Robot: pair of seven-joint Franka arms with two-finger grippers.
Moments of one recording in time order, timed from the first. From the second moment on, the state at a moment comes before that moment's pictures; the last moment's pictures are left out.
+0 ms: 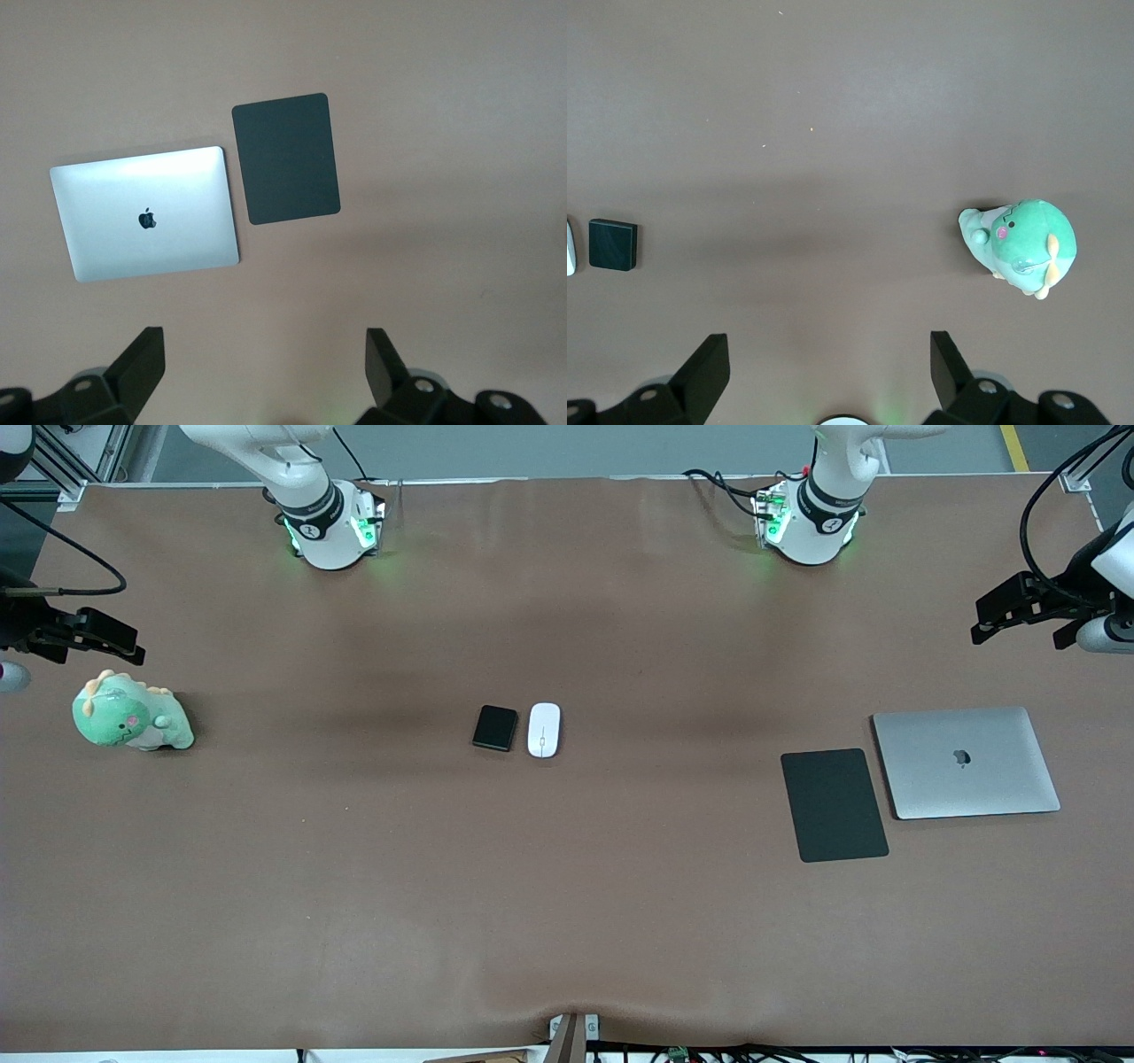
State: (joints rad) left arm -0.06 -0.05 0.02 -1.59 -0.02 1.52 0.04; right arm 0.05 0.02 -0.09 -1.56 -0.01 1.47 -0.01
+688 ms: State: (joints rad) left arm -0.08 0.06 -0.18 -1.59 -0.03 1.52 -0.21; right arm 0.05 0.03 -0.09 -1.56 0.01 1.49 -0.01
